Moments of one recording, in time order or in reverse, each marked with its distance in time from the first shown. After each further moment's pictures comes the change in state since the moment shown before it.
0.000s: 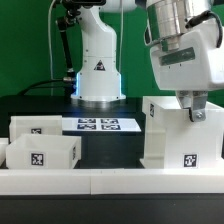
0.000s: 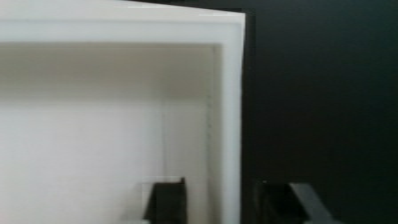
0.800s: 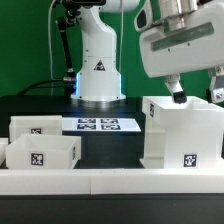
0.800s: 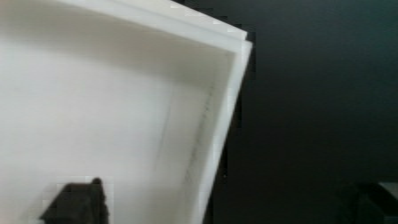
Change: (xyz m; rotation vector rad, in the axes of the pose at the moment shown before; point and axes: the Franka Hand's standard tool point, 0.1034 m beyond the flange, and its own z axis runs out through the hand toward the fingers) arm -0.006 -0.003 -0.032 0.014 -0.009 -0.282
